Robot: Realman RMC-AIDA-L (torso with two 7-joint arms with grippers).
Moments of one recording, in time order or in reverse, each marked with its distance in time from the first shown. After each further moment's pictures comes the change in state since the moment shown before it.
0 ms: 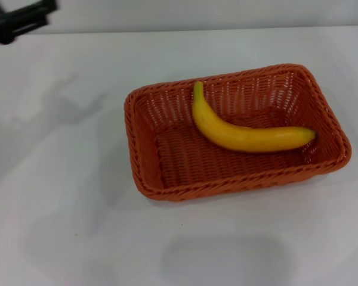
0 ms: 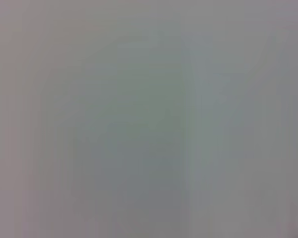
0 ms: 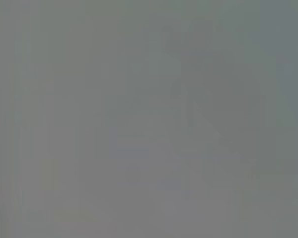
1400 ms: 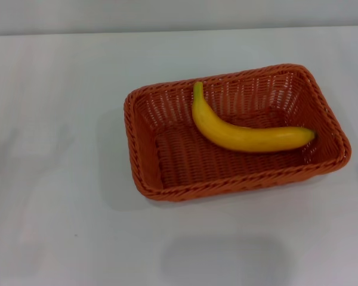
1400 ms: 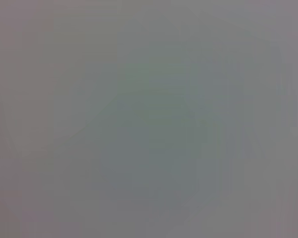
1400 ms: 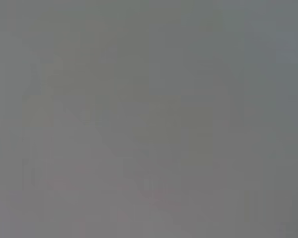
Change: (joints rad) left arm 0.058 0.003 -0.249 0.998 -0.947 -0.383 0.961; right arm -0.073 0.007 0.078 0.472 0.472 0.073 -0.582
